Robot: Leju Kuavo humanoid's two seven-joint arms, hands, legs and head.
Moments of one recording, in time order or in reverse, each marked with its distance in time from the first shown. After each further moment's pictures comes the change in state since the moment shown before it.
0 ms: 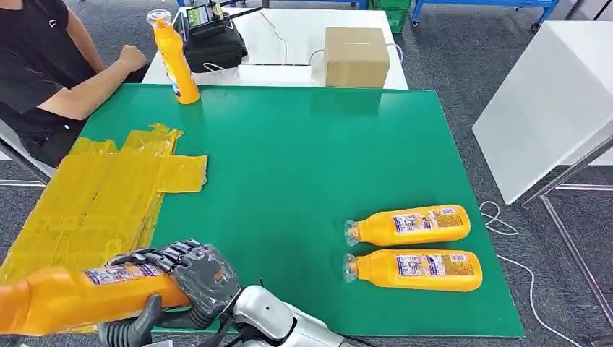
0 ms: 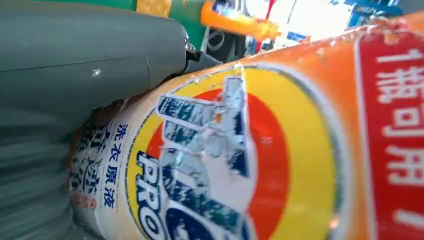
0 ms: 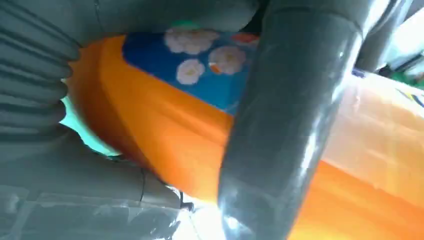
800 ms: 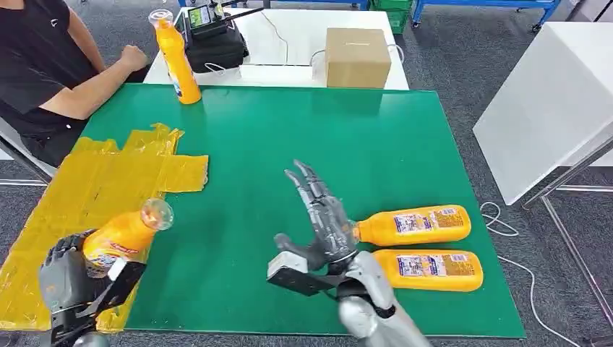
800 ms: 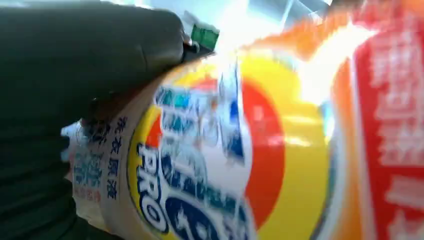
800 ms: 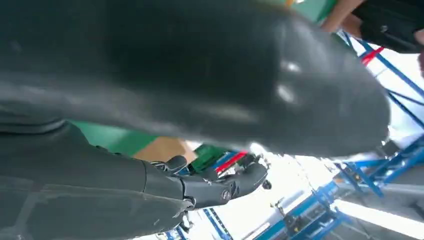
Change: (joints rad) left arm -0.275 0.301 0.205 0.370 -1.270 0.807 0.426; right arm 0.231 -0.352 -0.610 -0.583 0.016 0.245 -0.025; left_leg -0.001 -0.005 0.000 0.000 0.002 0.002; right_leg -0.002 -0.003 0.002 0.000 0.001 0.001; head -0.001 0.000
